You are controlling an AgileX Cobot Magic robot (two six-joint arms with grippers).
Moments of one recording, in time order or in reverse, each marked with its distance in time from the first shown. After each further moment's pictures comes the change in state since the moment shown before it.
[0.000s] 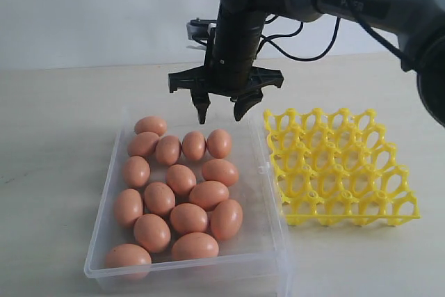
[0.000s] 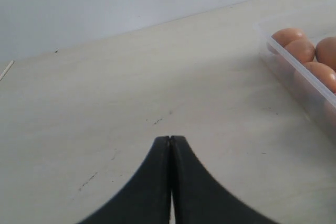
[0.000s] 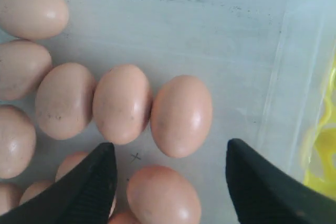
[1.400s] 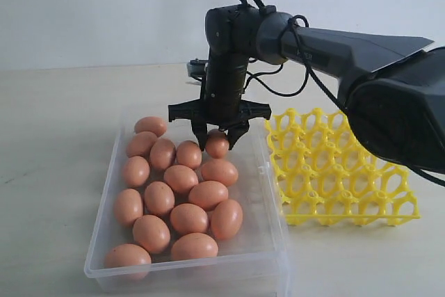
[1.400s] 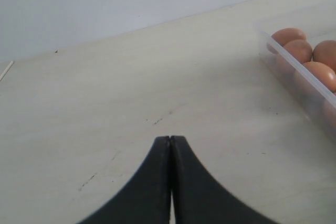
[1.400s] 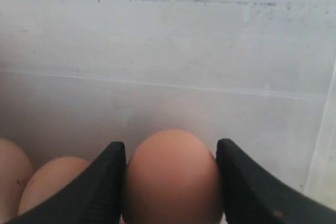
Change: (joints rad) left arm 0.000 0.000 0.000 0.000 0.000 0.000; right arm -0.012 0.236 -0.175 0.029 0.042 0.055
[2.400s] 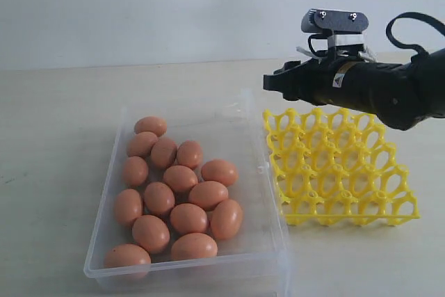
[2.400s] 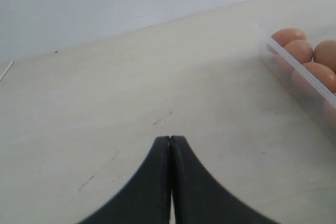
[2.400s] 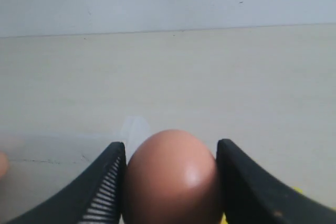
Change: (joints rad) left arm 0.000 0.000 0.000 0.000 0.000 0.000; right arm -0.221 -0.673 1.263 -0.201 -1.561 -0.112
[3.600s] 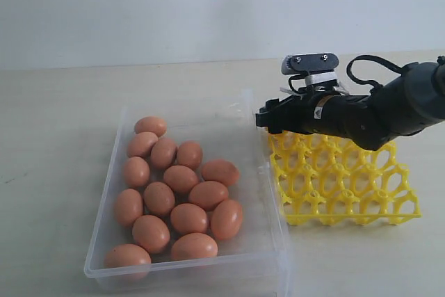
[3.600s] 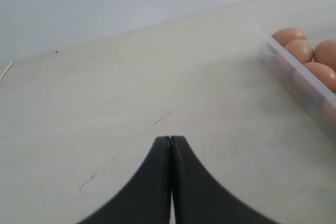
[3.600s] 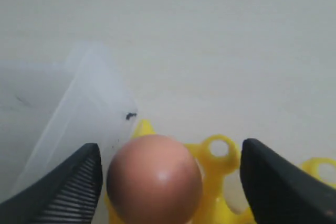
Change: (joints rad) left arm 0.000 0.000 0.000 0.000 0.000 0.000; right arm -0.020 0.237 -0.087 -0.092 -0.022 -0.013
